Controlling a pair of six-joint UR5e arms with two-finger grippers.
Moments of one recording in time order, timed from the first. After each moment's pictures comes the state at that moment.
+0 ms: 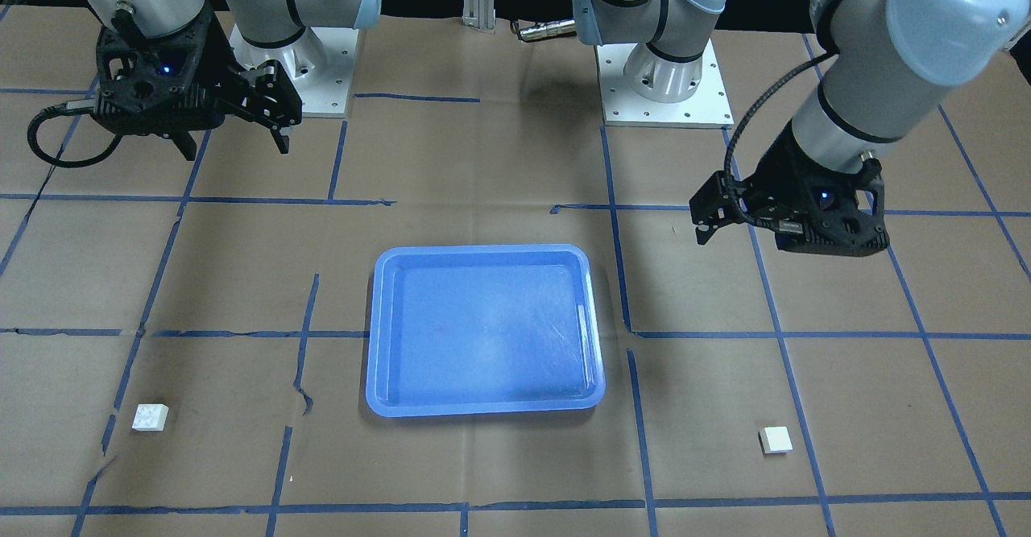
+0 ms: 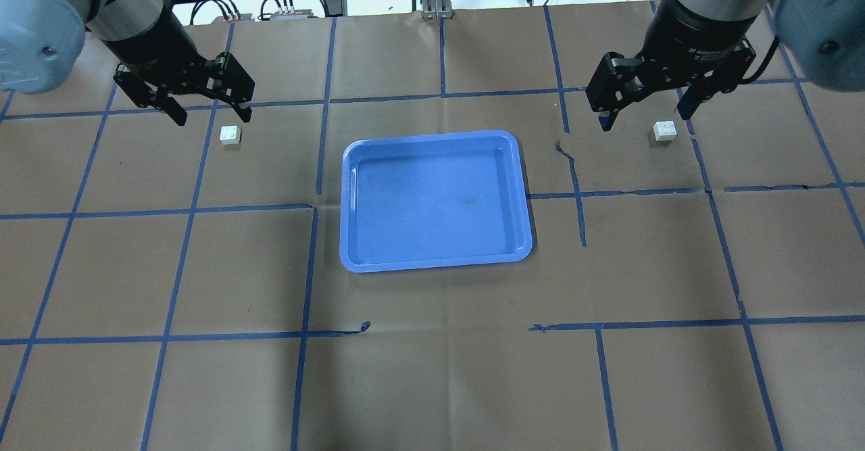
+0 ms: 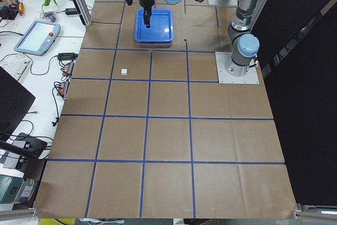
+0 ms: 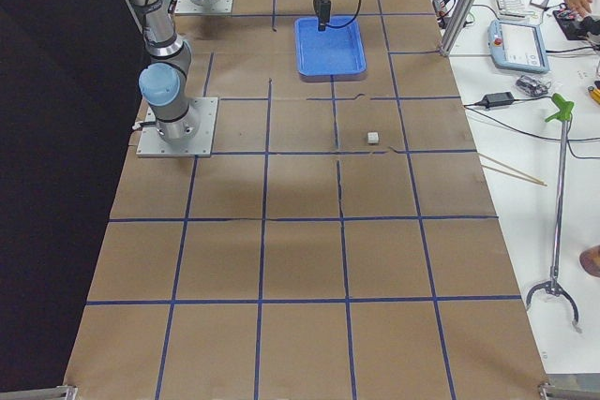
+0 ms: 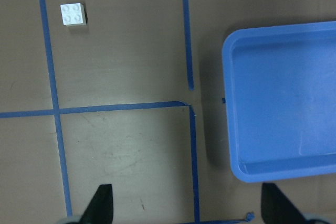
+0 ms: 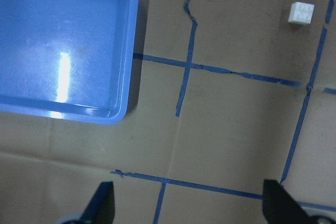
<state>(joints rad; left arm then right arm) -1.43 -1.76 -1.52 -1.48 1.54 0.16 1.58 -1.58 1.55 -1.53 -1.57 -0.22</state>
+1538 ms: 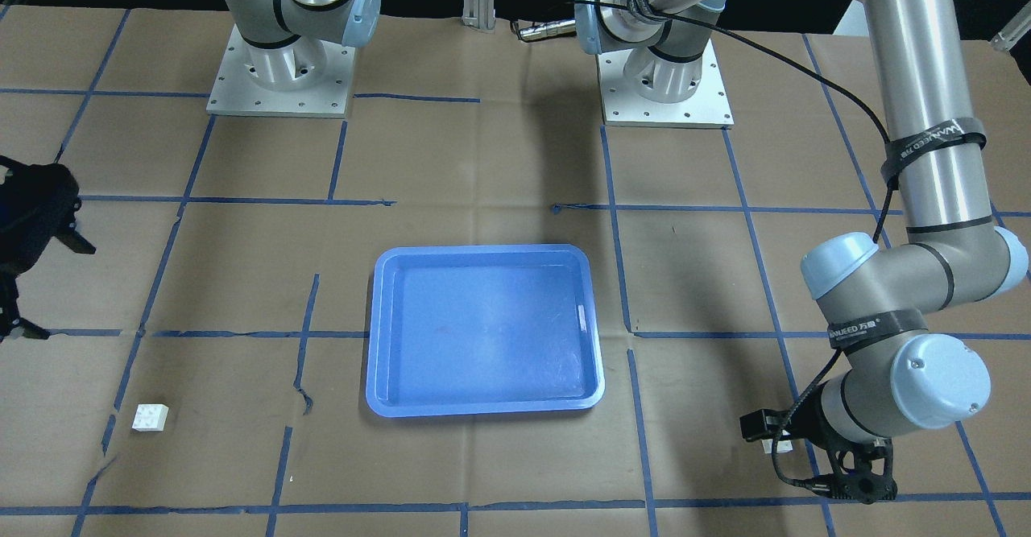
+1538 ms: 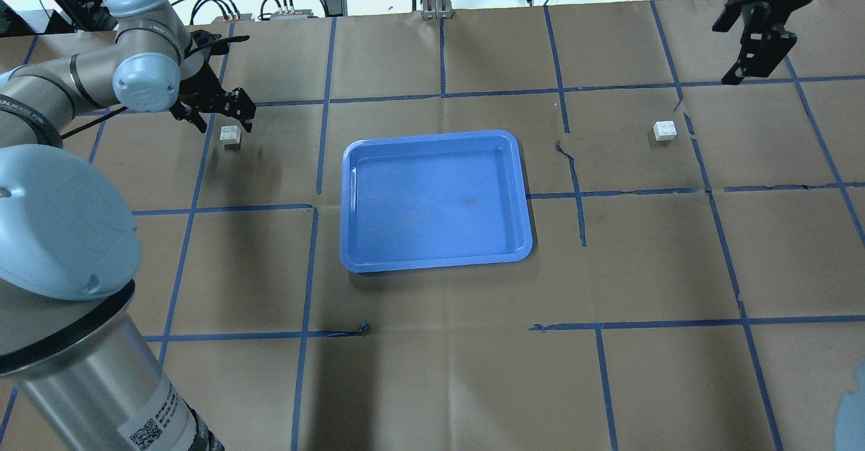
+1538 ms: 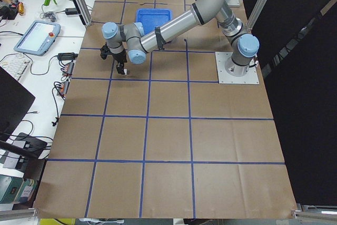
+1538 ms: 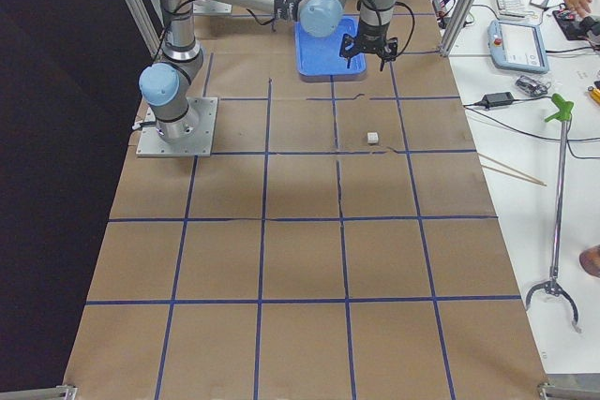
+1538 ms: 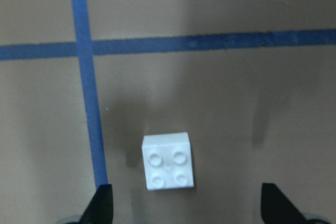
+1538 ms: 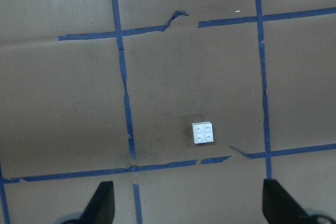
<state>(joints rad) -1.32 -2.27 -1.39 -1.07 1.59 0.28 1.29 -1.28 1.33 -1.65 -1.51 -1.77</state>
